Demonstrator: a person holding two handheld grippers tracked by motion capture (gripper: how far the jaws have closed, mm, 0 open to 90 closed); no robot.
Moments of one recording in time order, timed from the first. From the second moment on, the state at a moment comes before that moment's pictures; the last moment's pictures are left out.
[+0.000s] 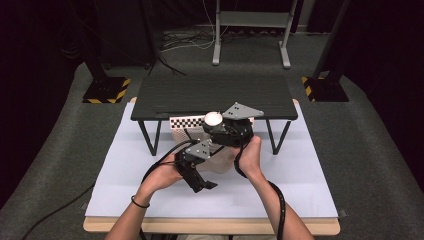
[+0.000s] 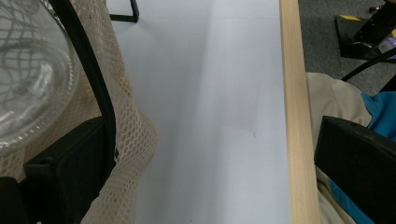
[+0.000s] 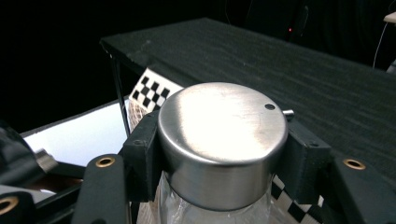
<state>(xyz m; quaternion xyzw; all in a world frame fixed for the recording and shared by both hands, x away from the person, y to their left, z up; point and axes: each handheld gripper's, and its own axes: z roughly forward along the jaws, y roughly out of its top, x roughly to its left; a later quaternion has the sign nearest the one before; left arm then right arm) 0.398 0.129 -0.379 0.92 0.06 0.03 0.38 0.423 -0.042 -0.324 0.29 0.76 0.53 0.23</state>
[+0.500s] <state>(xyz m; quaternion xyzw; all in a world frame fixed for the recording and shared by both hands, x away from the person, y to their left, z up) 0.399 0.130 -0.379 0.92 0.06 0.03 0.39 0.429 -0.045 -0.357 0.31 0.78 0.51 0.21</state>
